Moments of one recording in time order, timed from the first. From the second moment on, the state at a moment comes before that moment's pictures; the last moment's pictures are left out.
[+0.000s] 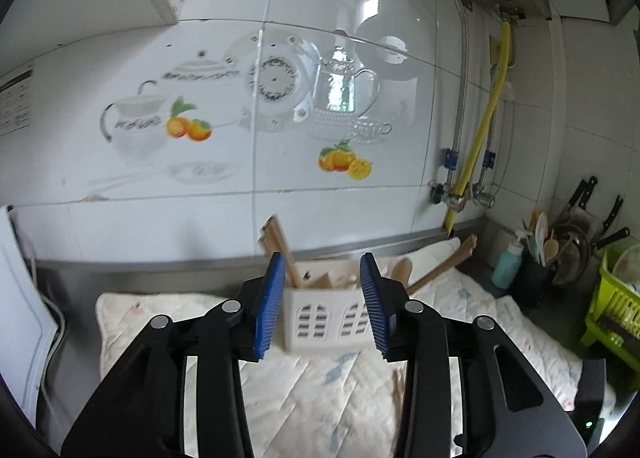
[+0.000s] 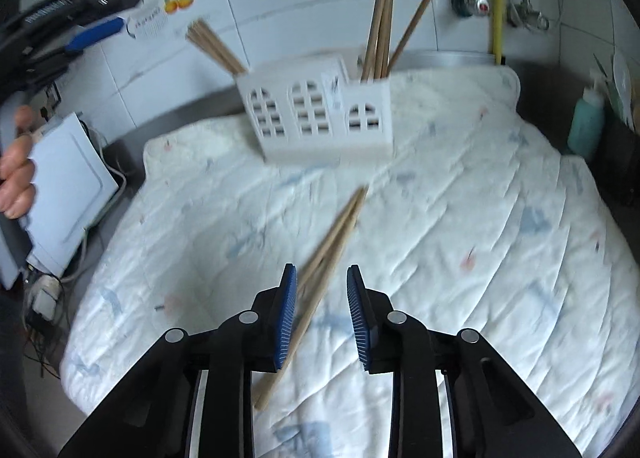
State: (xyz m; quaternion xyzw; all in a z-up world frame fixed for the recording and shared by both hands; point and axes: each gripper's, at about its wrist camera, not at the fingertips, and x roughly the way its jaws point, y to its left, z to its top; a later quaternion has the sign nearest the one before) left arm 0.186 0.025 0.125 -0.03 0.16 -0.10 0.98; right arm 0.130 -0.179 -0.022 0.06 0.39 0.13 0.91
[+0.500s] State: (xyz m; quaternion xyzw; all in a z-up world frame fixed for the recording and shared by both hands) left arm 0.137 0.060 0.086 -0.04 0.16 -0.07 0.98; right arm 0.132 -0.152 -0.067 0.08 0.42 0.09 0.90
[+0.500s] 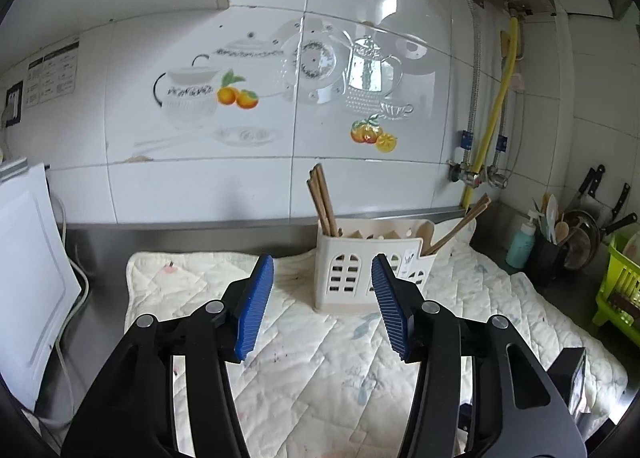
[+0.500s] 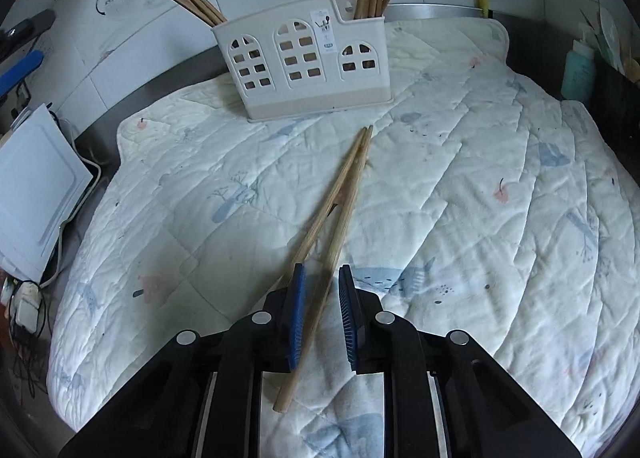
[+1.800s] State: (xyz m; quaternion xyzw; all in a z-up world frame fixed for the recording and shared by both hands) left arm 0.111 -0.034 -0.054 -0.05 0.34 -0.19 0.92; right arm 0.098 -0.224 -0.073 0.04 0.41 0.05 0.91
